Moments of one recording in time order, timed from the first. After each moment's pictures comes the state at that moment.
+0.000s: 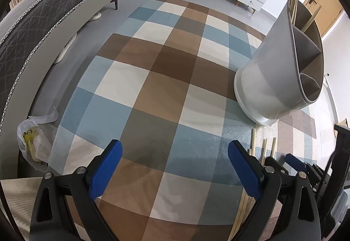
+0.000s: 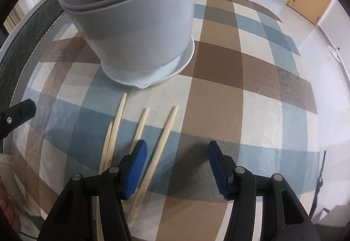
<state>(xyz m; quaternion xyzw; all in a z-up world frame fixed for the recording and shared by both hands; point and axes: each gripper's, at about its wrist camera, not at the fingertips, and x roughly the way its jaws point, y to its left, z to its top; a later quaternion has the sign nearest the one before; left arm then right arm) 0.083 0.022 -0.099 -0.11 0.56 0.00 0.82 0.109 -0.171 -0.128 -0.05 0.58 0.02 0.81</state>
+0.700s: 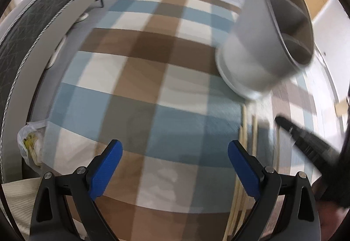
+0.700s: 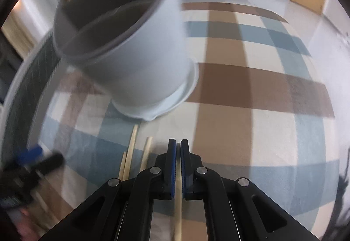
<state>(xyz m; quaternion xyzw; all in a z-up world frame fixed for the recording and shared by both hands) 0.071 -0.014 -0.108 -0.06 0.59 -0.04 0.81 0.122 -0.208 -0.116 0.08 0.53 0.07 0.84</state>
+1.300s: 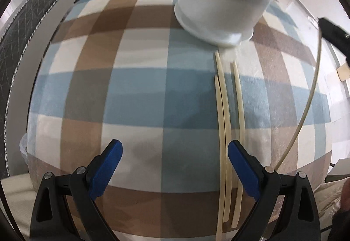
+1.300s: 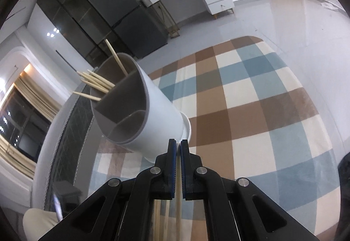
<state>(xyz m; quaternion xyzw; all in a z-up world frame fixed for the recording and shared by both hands) 0.044 -0.057 -0.132 0.01 0.62 -0.06 0.78 0.102 -0.257 -0.053 0.22 0.41 0.08 0.88</state>
